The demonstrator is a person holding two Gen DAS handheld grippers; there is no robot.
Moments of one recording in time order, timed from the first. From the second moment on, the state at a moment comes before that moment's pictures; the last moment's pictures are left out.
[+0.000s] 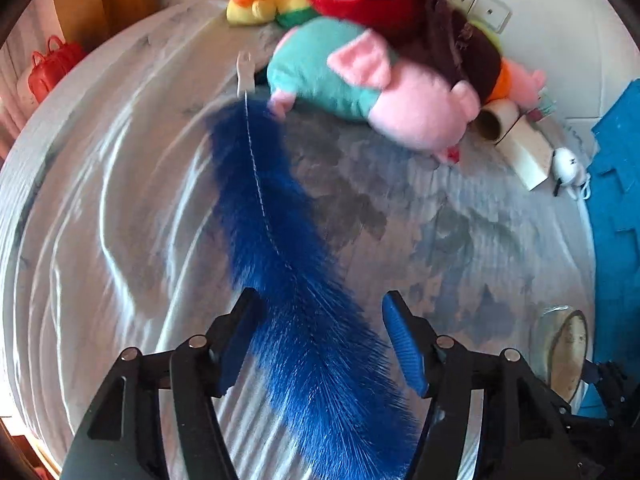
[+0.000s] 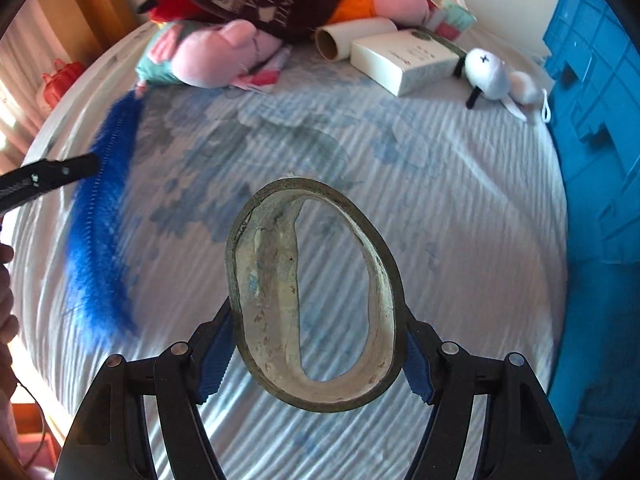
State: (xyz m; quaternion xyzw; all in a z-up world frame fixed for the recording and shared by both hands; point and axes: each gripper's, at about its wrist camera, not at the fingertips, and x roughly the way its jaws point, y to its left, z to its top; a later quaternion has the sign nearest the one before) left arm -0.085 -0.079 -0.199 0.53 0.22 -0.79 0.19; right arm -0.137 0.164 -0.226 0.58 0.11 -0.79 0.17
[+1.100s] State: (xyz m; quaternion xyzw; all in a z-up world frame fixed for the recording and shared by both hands) left arm 0.001 -0.009 -0.106 0.29 0.11 -0.93 0.21; right arm -0.091 0.155 -0.067 0.37 0.08 -0.90 0.22
